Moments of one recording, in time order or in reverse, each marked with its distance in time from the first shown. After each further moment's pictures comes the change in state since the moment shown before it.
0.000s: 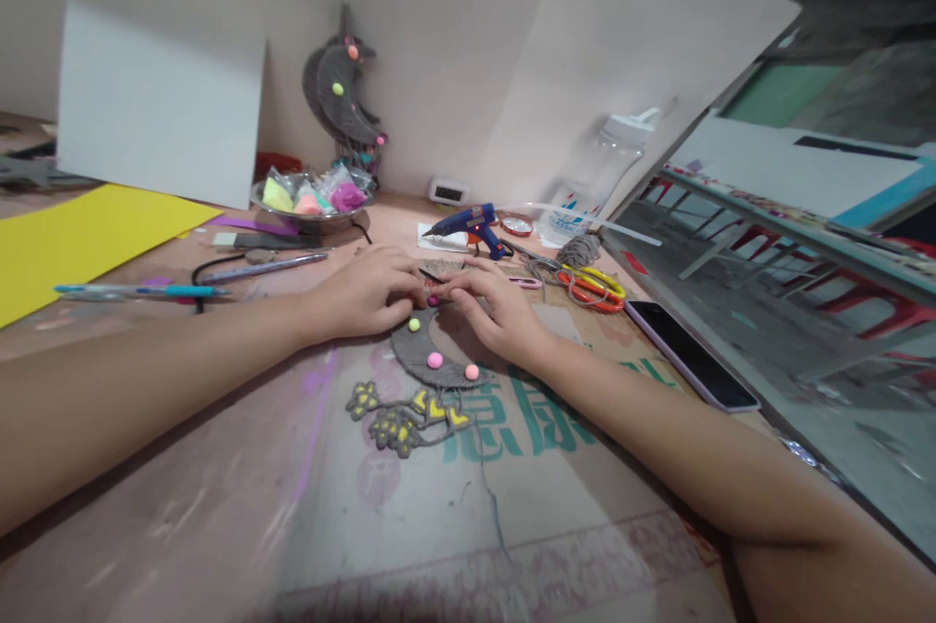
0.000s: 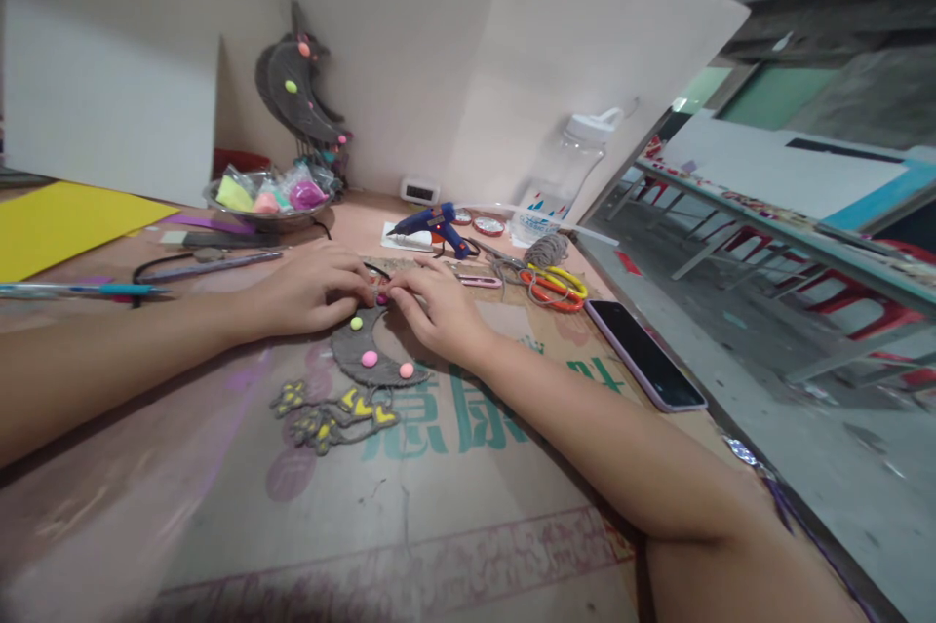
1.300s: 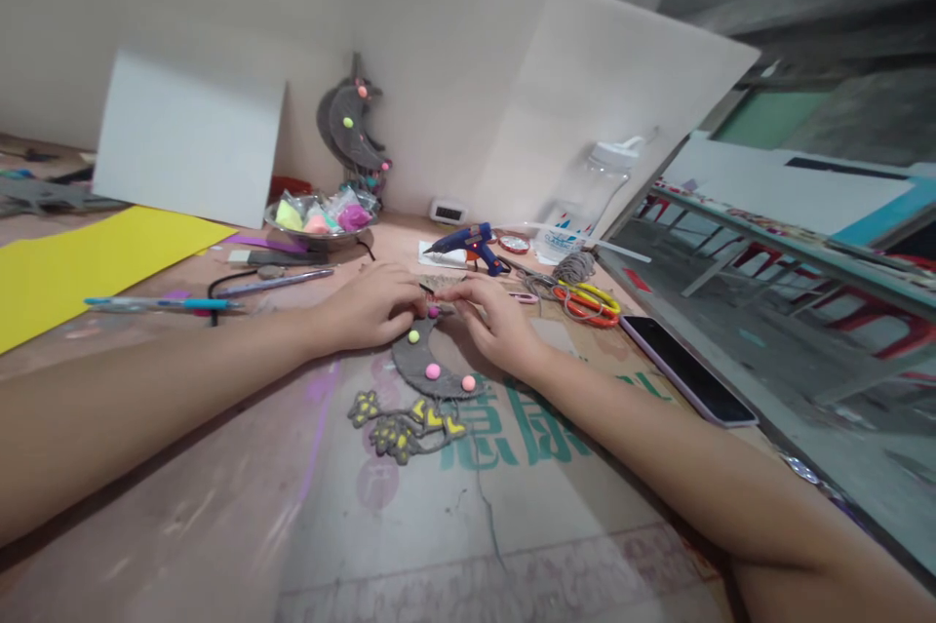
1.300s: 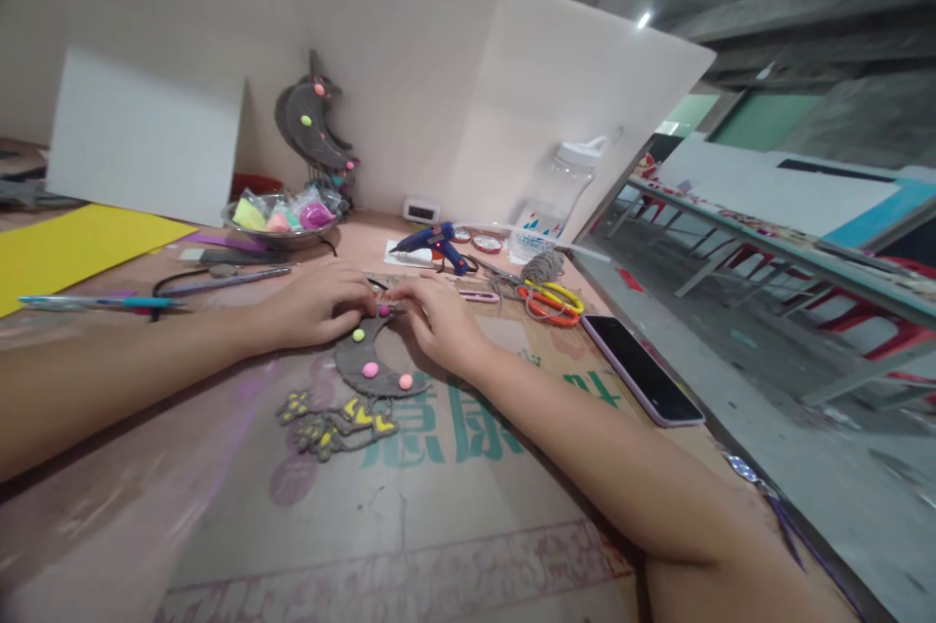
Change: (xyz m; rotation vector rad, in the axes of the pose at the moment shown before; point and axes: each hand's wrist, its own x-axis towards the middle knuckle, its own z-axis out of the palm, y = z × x) left_hand 0.001 0.008 -0.004 0.016 -0.021 -0.044; right_hand -0.003 0.009 0.002 -0.020 0.042 -0.016
